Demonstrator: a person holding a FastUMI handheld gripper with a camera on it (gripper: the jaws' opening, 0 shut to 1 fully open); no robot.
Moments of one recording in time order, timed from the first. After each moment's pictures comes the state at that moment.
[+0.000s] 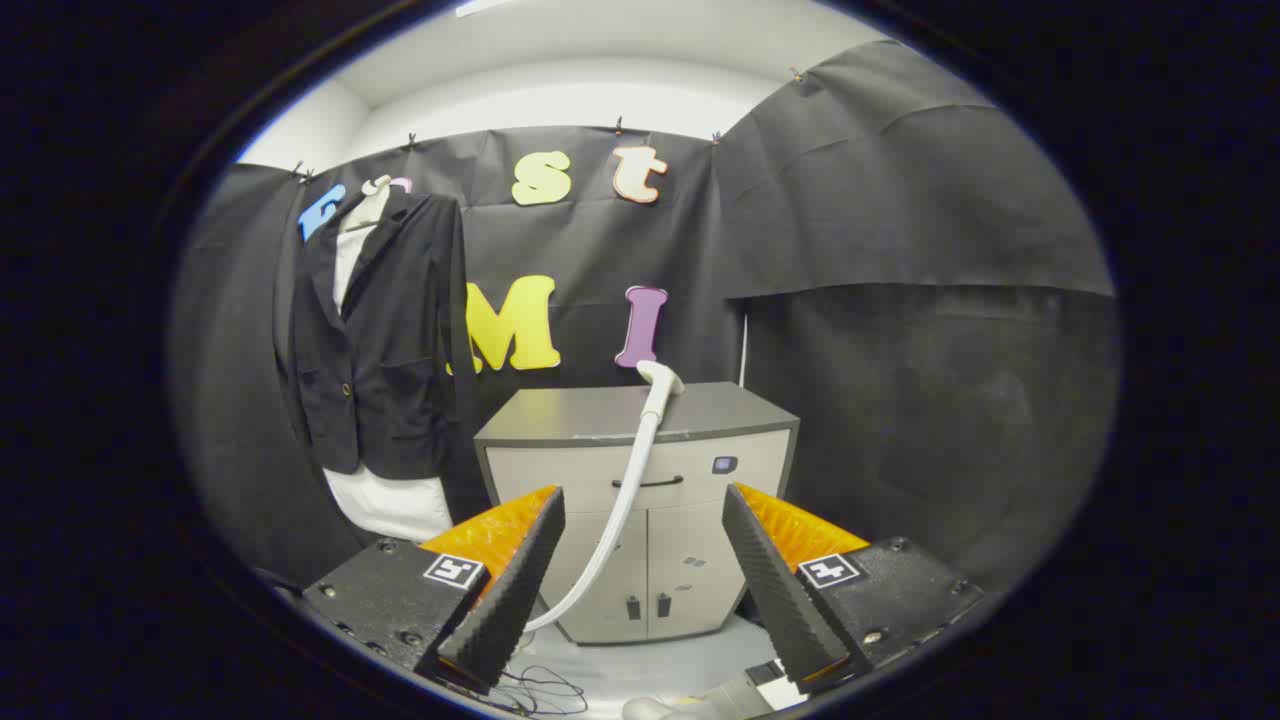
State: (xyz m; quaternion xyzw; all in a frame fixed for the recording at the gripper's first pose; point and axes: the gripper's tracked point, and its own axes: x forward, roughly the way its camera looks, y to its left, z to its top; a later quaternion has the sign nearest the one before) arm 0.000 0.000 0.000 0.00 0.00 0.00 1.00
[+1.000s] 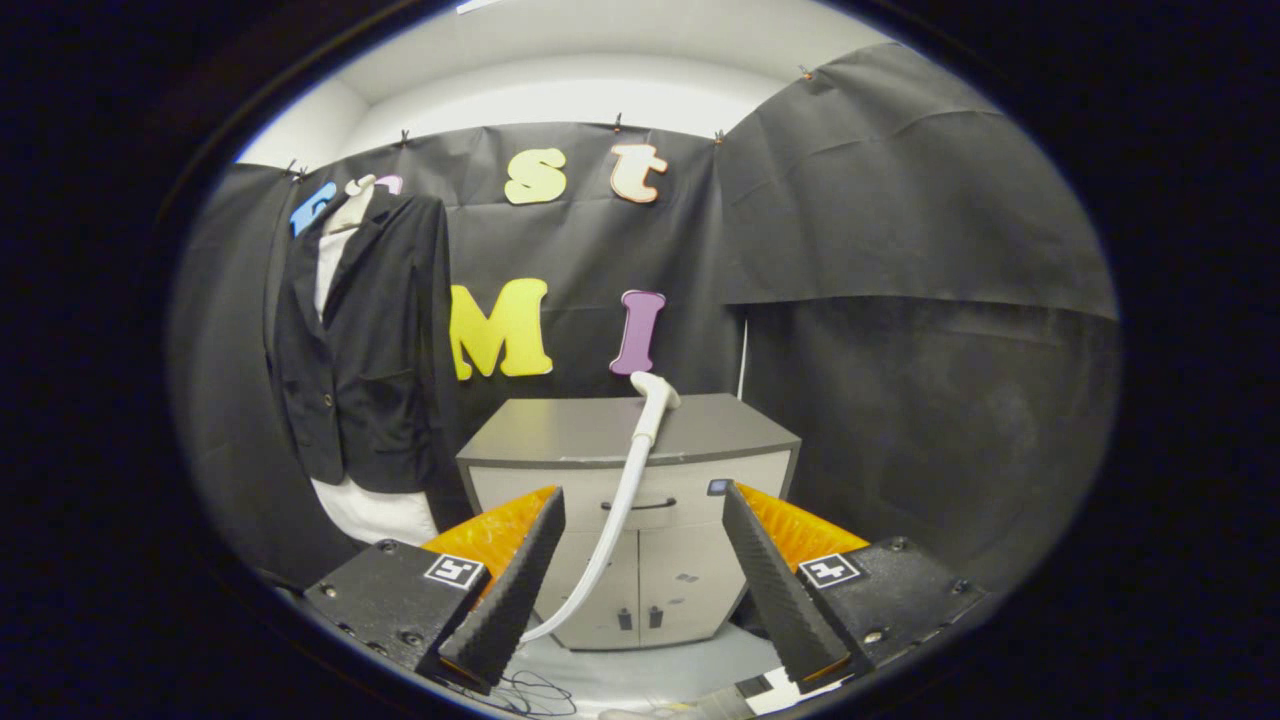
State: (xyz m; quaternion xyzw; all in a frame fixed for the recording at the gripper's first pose) arm 0.052 -0.014 0.041 -0.01 0.00 -0.01 1.00
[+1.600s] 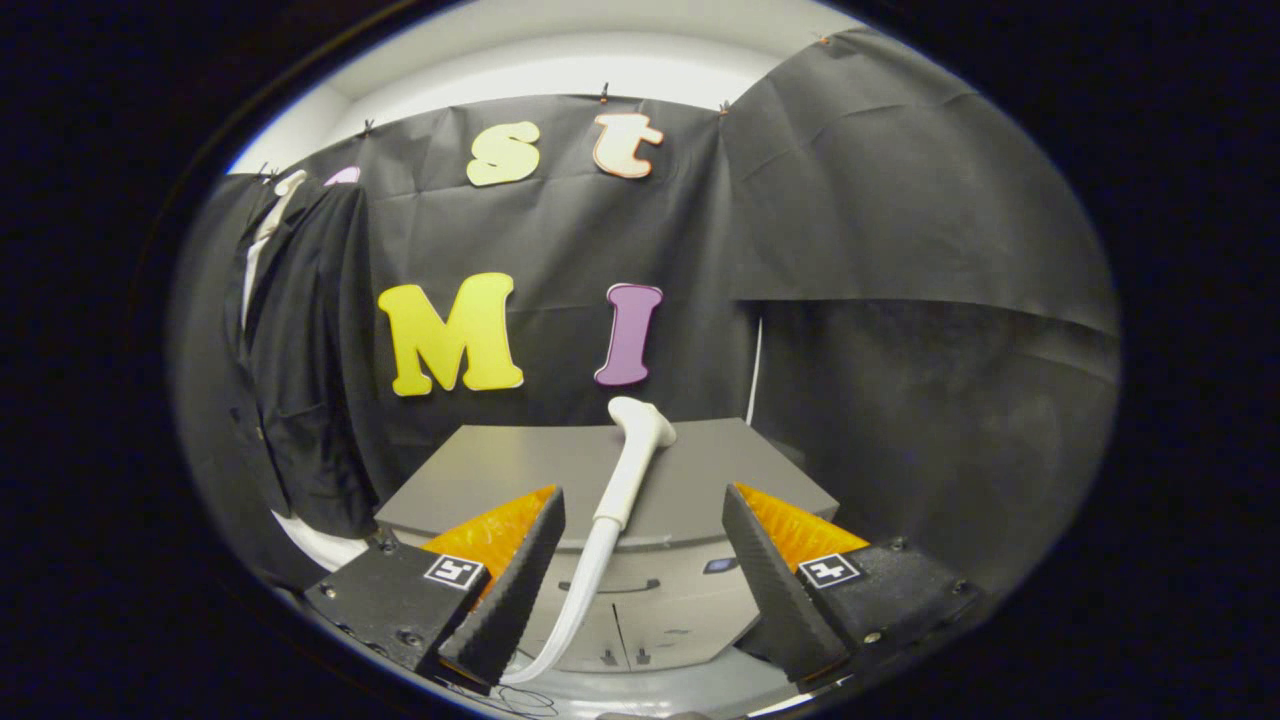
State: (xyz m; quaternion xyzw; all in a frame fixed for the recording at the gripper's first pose) arm 0.243 -0.042 0.102 -0.01 0.03 0.01 1.00
